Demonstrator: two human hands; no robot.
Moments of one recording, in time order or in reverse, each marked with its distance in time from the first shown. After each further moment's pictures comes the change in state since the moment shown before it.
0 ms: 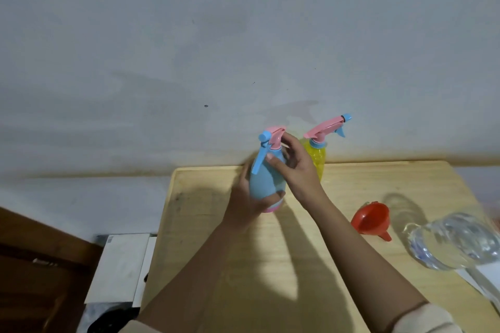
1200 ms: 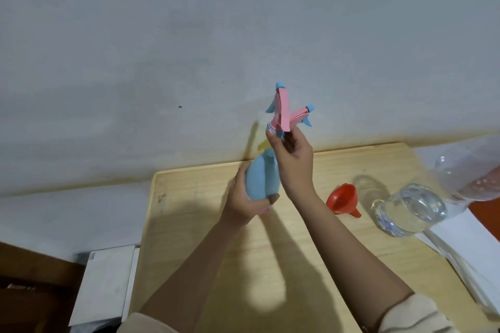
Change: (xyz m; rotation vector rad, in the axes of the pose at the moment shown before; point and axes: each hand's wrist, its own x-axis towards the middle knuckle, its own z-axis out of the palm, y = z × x) left_hand -0.023 0.014 0.026 -0.134 -0.150 -0.011; right_hand -0.029 -0.036 -0.008 -0.052 0.419 -0.081
